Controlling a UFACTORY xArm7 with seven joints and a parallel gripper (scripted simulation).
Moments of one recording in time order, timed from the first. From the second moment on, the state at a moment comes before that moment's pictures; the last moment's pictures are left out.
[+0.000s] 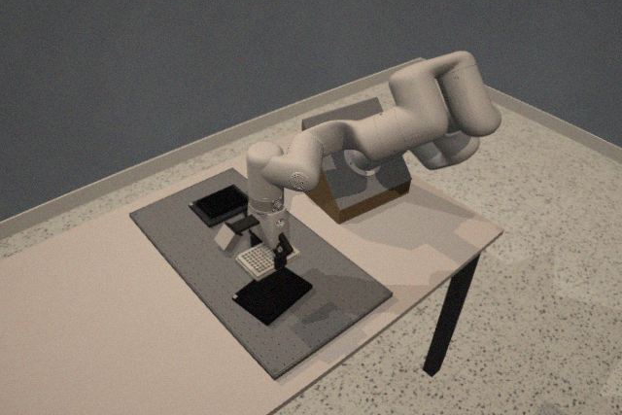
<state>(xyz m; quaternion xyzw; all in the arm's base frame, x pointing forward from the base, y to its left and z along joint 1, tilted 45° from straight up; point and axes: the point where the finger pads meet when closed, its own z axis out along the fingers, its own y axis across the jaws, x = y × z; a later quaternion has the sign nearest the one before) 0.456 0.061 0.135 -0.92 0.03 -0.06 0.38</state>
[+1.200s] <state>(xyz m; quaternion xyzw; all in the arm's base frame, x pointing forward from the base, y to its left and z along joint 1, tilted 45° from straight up) 0.429 -0.011 0.060 -0.92 0.04 -0.05 0.38</state>
